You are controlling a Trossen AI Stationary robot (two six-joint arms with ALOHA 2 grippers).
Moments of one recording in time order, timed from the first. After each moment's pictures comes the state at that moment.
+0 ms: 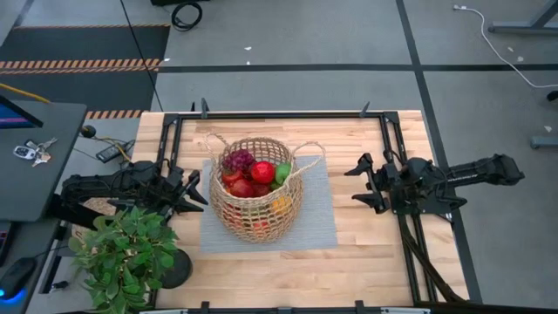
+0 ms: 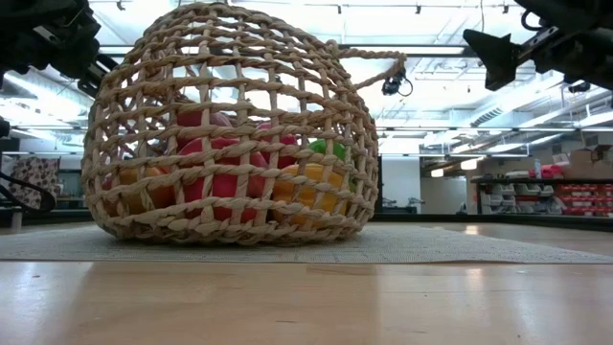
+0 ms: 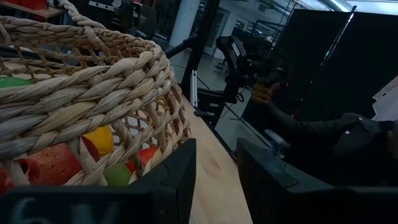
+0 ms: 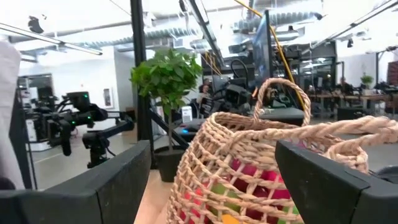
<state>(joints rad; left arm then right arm) 0.00 0.04 0.16 -0.13 0.40 -0.33 0.03 0.42 0.01 0.69 -0.15 0.09</state>
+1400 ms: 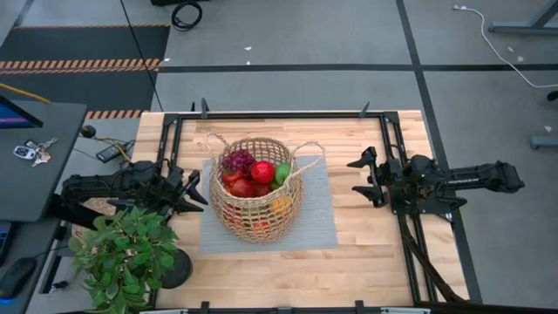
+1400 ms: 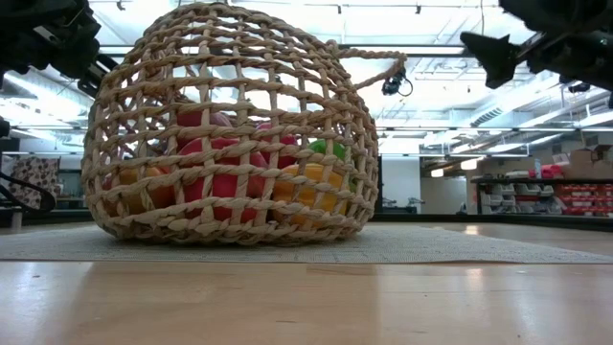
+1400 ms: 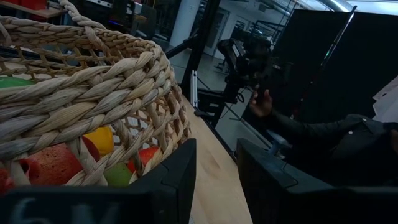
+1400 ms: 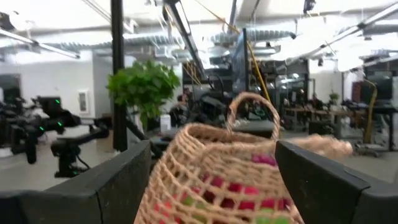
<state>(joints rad) 0.00 0.04 0.16 -0.13 0.40 -0.33 -0.06 0.36 0.01 0.67 -0.15 0.05</state>
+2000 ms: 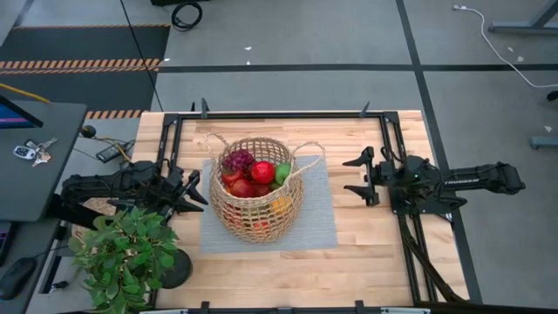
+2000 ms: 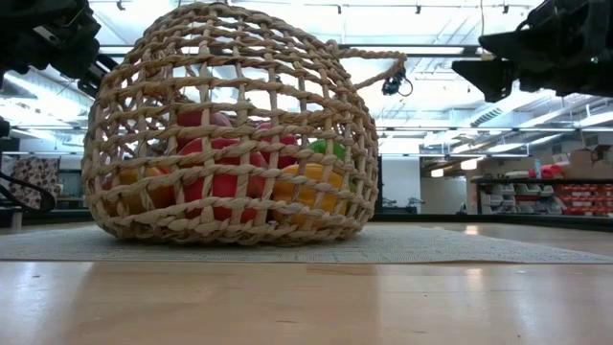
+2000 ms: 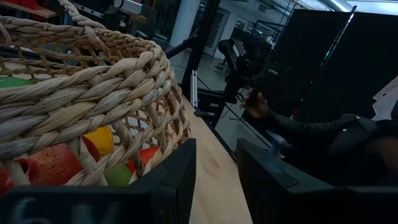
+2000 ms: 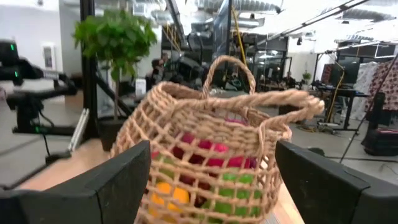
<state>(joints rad) 0.00 0.04 0.16 -0.13 0.40 -0.33 -0.08 0.36 0.01 0.53 -0.08 -0.08</state>
